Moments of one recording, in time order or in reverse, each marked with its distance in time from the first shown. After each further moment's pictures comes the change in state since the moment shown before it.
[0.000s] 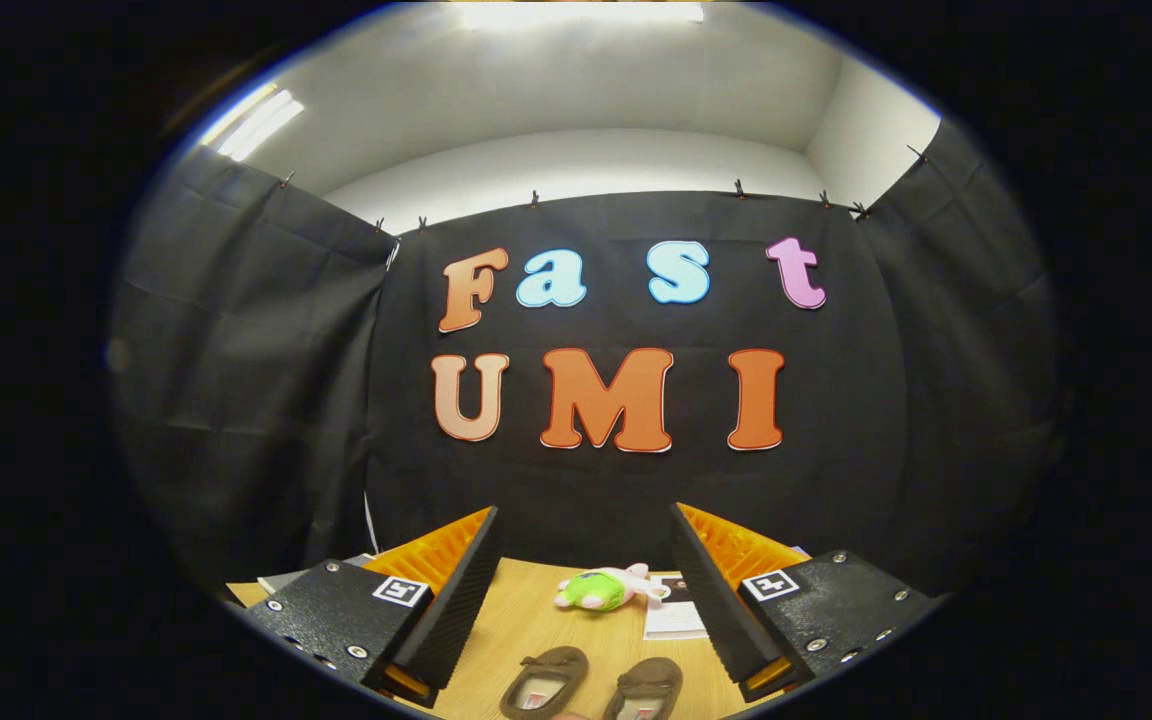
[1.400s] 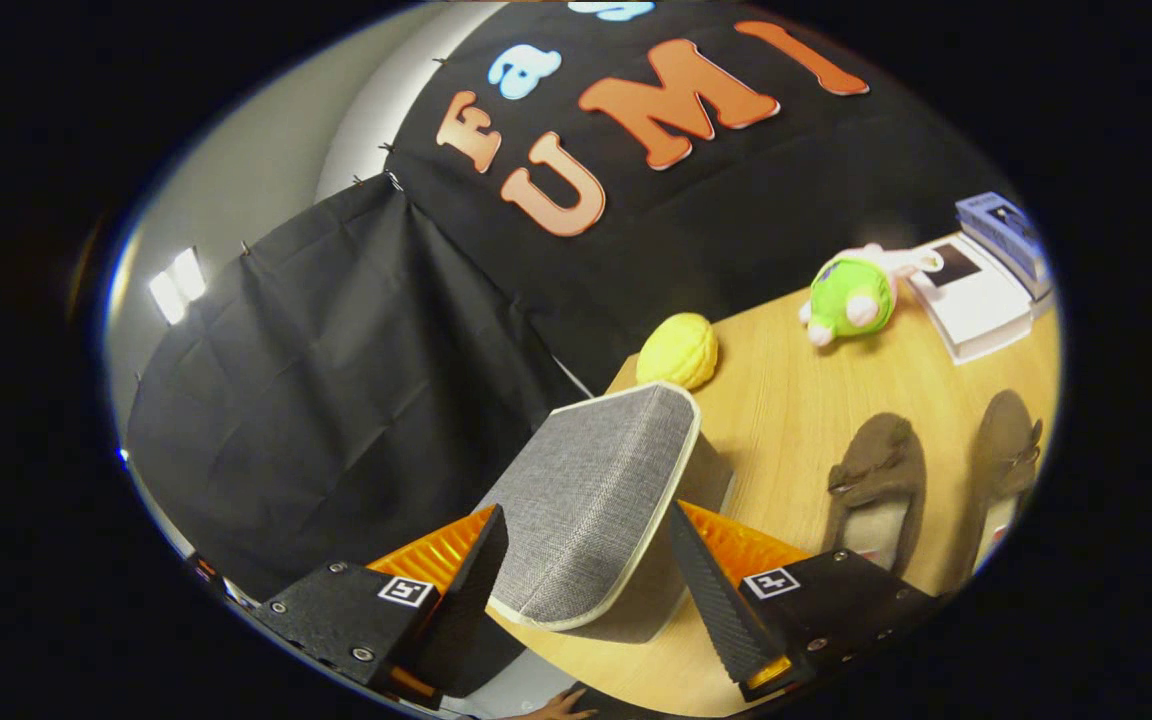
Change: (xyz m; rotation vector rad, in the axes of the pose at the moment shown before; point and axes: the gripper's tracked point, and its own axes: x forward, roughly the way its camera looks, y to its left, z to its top) arm 0.017 0.197 -0.225 0.699 0.710 0.539
